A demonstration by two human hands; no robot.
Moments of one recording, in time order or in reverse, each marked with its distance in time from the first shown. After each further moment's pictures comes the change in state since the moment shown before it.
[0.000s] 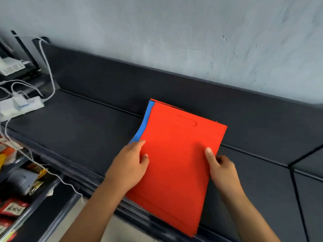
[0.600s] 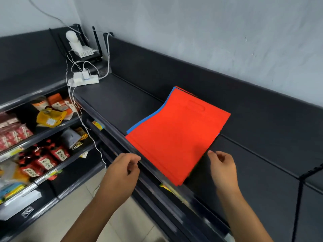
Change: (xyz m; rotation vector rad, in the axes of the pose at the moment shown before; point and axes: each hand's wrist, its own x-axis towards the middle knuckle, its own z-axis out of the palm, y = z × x) left_hand -0.194 0.031 0.028 -0.304 0.307 -0.304; right_hand -0.035 0.035 -0.030 0.096 -0.162 -0.085
